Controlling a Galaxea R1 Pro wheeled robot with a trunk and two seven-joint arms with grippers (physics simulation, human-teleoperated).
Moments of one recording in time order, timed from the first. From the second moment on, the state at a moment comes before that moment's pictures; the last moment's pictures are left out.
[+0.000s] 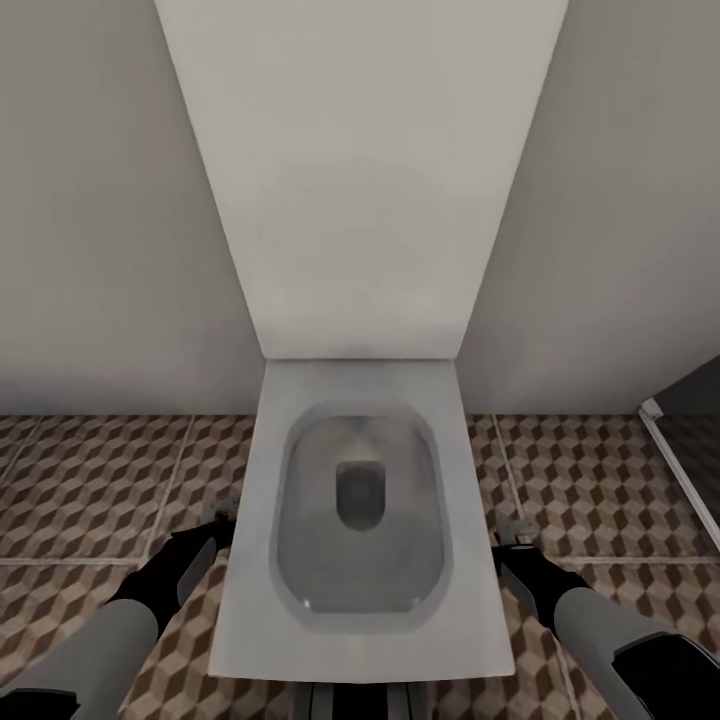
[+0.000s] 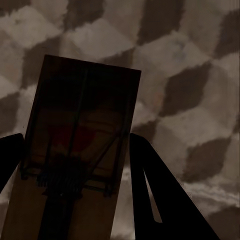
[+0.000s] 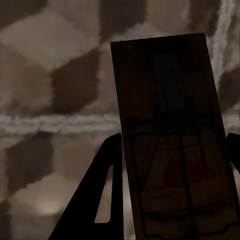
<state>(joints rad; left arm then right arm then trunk) -0.72 0.10 -0.09 -0.51 0.28 0.34 0.17 -0.83 -0.09 0.34 -0.16 -0.24 0.21 -0.17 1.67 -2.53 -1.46</state>
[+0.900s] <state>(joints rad) -0.72 0.10 -0.09 -0.51 0.28 0.34 0.17 -0.83 -0.09 0.34 -0.16 -0.24 0.21 -0.17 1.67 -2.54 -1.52</state>
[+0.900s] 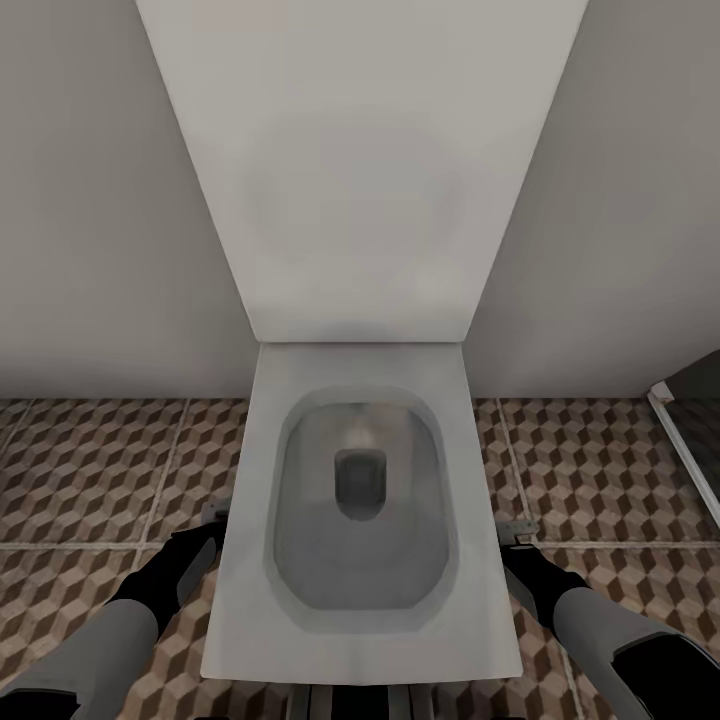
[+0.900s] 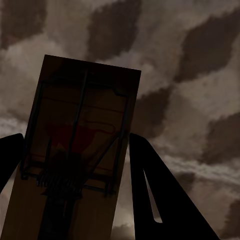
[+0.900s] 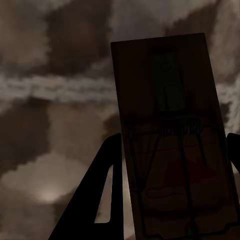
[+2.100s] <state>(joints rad) -0.72 0.13 -0.09 -0.46 0.28 0.34 0.18 -0.83 -0.09 0.34 -0.16 -0.23 0.21 -0.17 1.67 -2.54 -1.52</state>
